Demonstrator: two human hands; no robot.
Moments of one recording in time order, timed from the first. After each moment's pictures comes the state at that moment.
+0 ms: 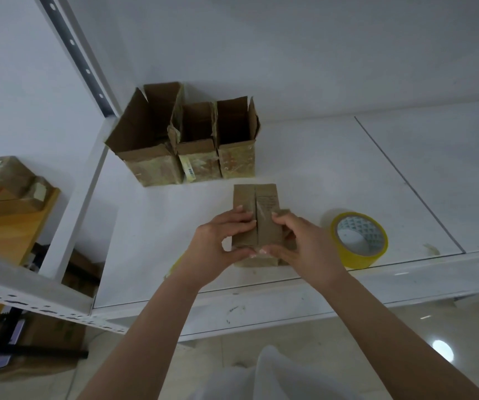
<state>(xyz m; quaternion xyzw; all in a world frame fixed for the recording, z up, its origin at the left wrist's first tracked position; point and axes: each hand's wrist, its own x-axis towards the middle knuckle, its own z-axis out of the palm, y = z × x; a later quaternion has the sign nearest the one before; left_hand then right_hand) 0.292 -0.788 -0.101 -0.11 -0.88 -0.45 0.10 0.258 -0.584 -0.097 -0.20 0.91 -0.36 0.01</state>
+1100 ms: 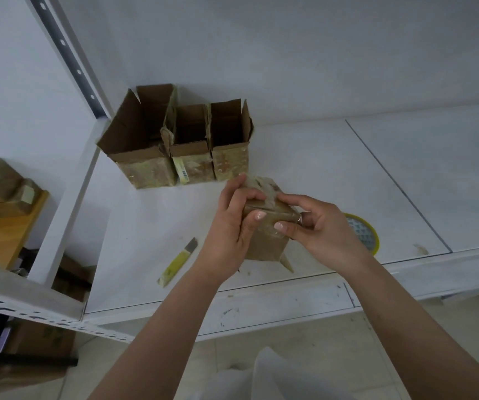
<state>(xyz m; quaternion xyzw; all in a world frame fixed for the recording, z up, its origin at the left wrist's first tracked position) 0.284 -0.749 -0.067 -0.10 -0.83 -0.52 0.15 0.249 -0.567 -0.053 -0.17 0.80 -0.57 0.08</state>
